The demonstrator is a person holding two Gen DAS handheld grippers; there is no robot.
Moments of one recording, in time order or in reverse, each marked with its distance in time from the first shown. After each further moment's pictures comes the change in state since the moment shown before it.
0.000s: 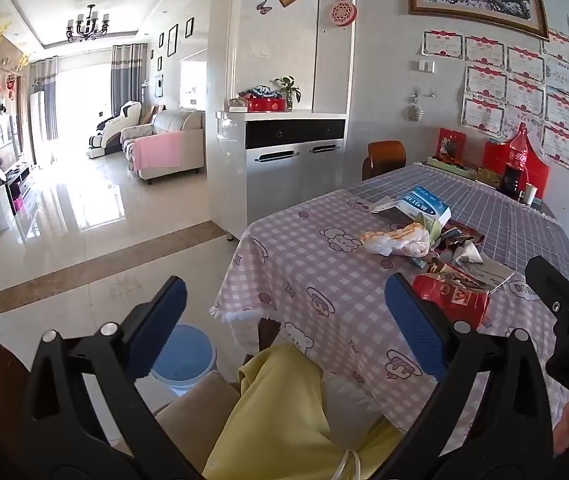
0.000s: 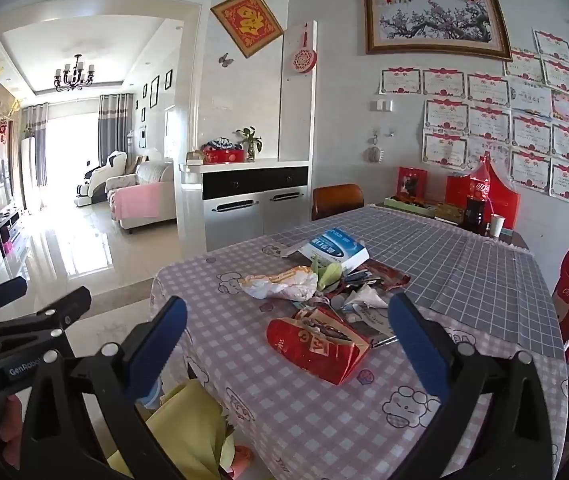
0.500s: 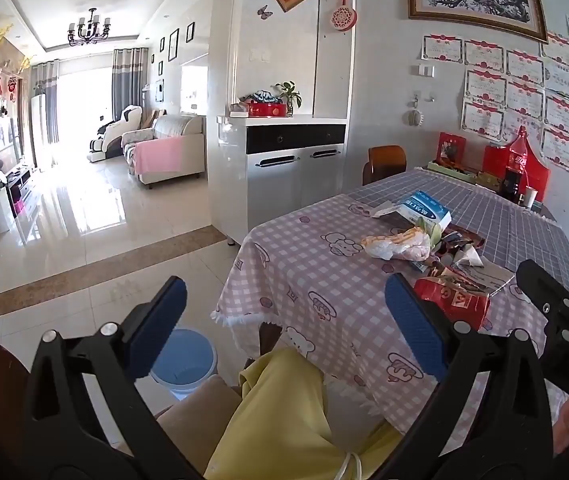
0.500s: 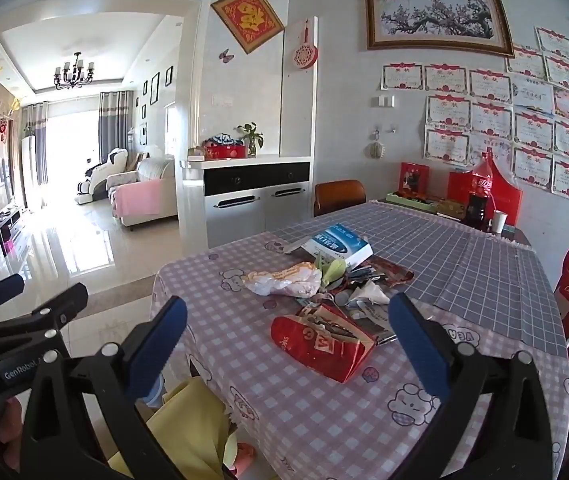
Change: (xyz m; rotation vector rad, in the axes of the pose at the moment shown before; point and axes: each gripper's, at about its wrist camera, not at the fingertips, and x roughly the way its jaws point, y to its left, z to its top) left arm -0.005 0.001 0.001 0.007 -0.019 0.012; right arm 0.007 0.000 0.006 -0.001 0.011 0.012
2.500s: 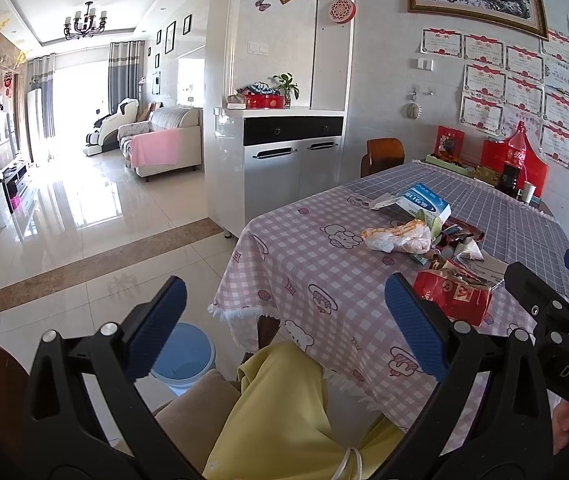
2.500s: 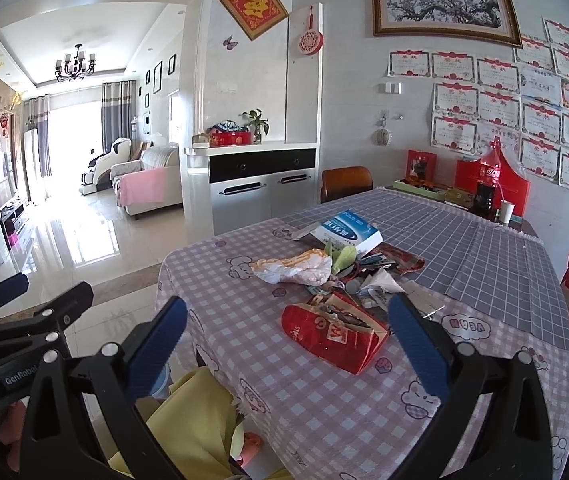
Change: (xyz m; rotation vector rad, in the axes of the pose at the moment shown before) left arm 0.009 -0.003 -0.009 0.003 0.023 -0.011; right arm 0.017 0.014 -0.011 -0.001 0.051 0.016
